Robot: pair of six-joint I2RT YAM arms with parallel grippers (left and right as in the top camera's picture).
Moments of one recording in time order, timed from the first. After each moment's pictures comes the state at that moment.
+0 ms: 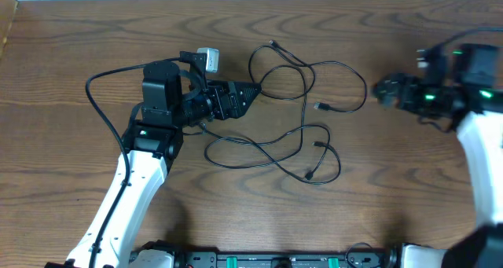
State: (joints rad) left arm -0.17 1.29 0.89 -0.11 0.72 -0.45; right arm -0.15 1.49 1.19 -0.79 -0.46 0.15
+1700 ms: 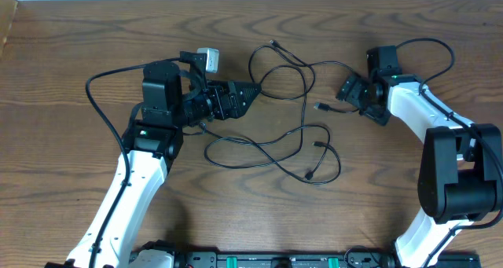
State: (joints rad) left arm -0.17 1.29 0.89 -0.11 0.72 -0.45; right arm 0.10 1.92 1.19 -0.50 -0.05 0.67
